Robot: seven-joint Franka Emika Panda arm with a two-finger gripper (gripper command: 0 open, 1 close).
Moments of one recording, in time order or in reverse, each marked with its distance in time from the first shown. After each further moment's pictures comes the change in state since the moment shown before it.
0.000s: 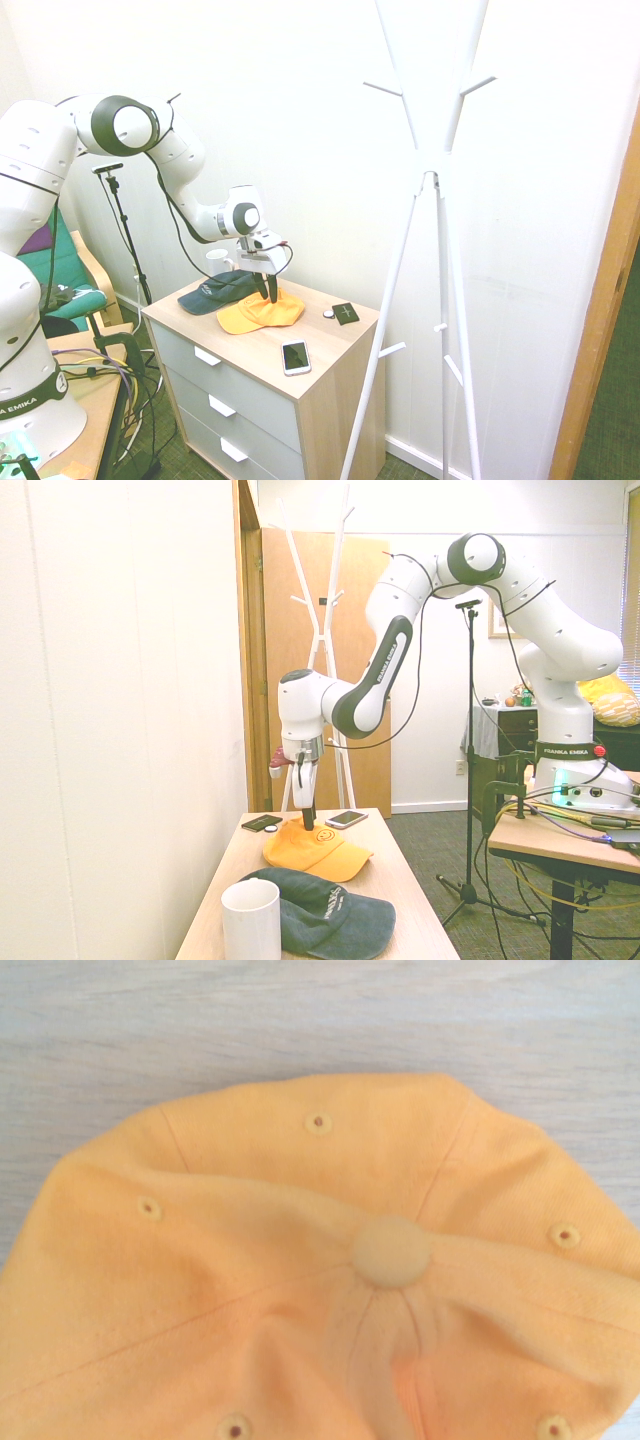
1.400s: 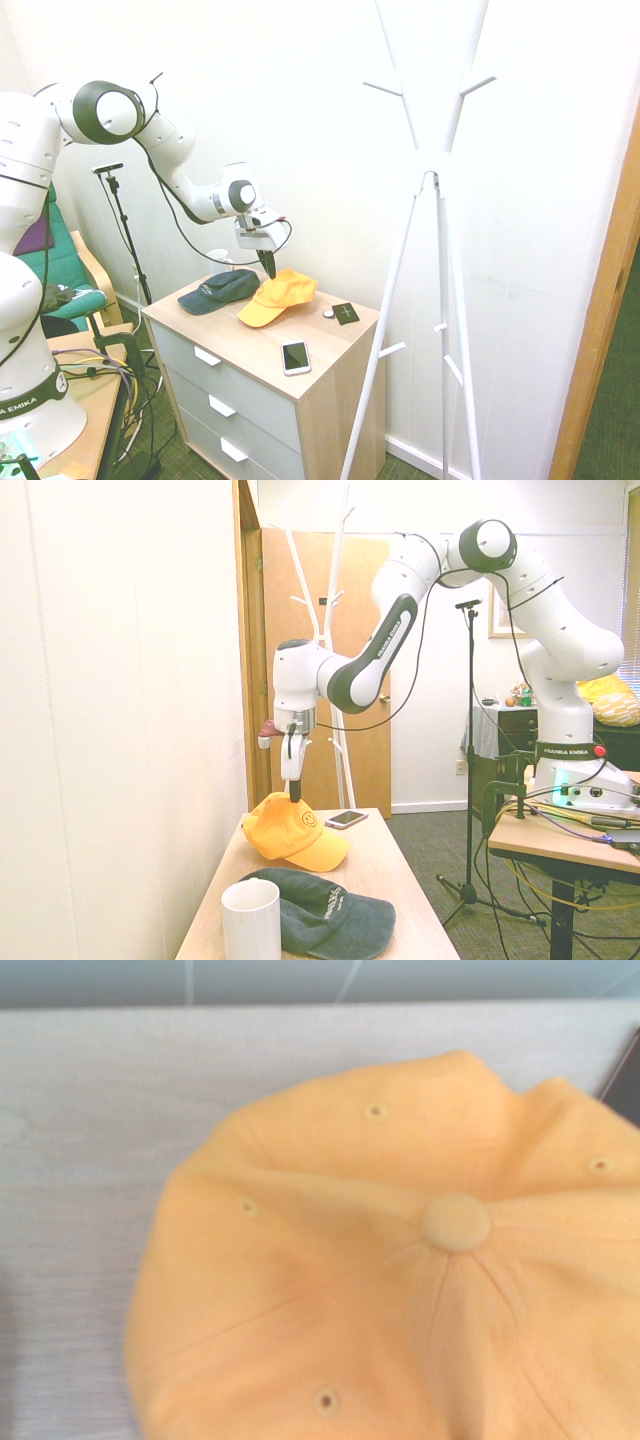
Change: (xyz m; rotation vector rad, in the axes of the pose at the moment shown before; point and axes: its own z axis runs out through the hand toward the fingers) arm 0.014 -0.008 -0.079 0.058 0.086 -0.008
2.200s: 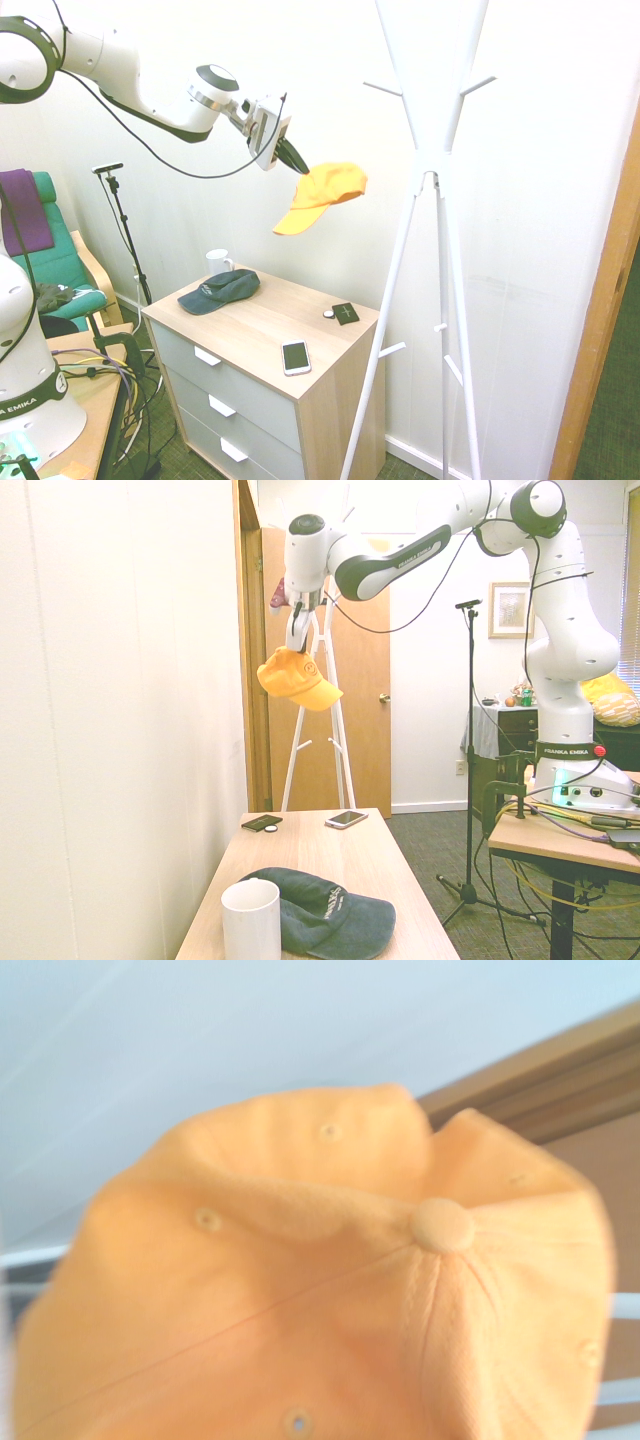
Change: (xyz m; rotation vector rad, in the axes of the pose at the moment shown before) arm 0.120 0.126 -0.288 -0.373 0.613 0.168
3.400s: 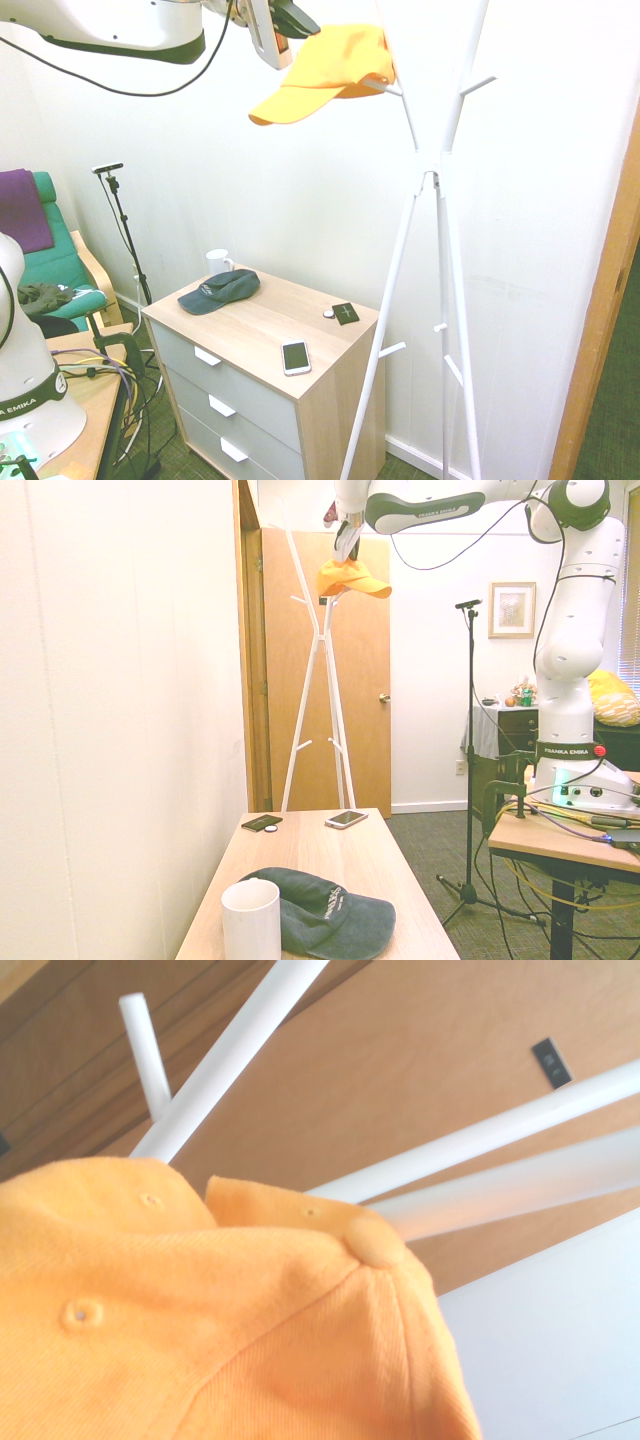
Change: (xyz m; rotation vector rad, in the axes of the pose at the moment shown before) arm 0.155 0.214 0.023 -0.269 0.135 0.190
